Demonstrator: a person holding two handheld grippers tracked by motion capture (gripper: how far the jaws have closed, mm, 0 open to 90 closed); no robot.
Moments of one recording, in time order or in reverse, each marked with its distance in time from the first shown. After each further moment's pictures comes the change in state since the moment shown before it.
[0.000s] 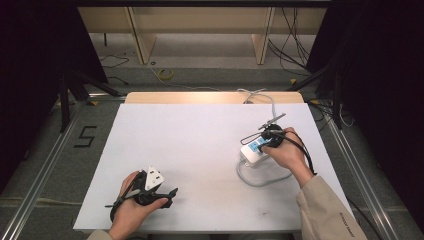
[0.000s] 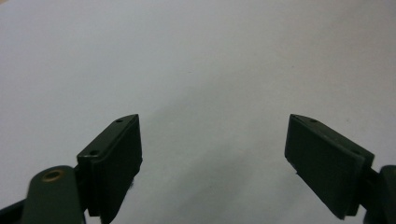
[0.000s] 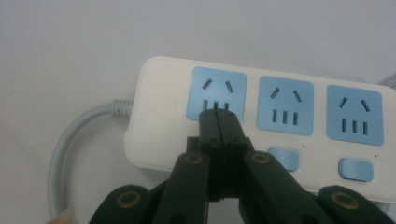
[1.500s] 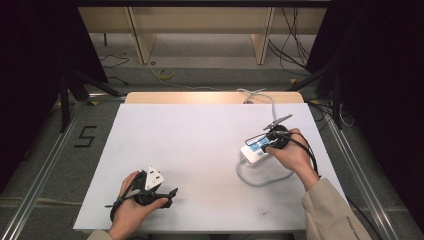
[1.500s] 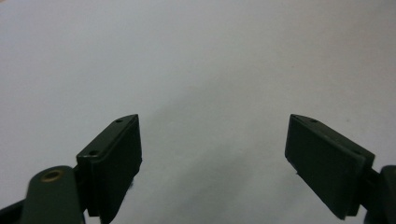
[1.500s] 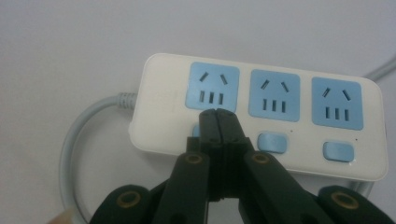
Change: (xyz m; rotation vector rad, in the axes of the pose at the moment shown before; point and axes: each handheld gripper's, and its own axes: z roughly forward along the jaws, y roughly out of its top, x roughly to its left) left arm 0.000 0.000 0.000 0.003 -0.003 -0.005; right arm -0.001 -0.009 -0.015 -0.035 -0.002 0.010
